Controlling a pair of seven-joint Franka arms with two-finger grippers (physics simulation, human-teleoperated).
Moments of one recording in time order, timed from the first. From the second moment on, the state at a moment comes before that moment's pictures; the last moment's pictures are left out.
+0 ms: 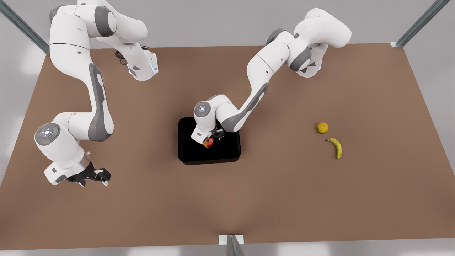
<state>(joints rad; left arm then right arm) -0.86 1.08 -0.08 -0.93 0.15 2.03 -1.14 0.05 0.43 -0.07 -1.56 -0.01 2.30 -0.02</state>
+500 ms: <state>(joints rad) -0.89 1.12 -0.08 -0.93 0.24 2.15 -1.22 0.05 0.43 -0.07 -1.56 -0.01 2.30 -0.02</state>
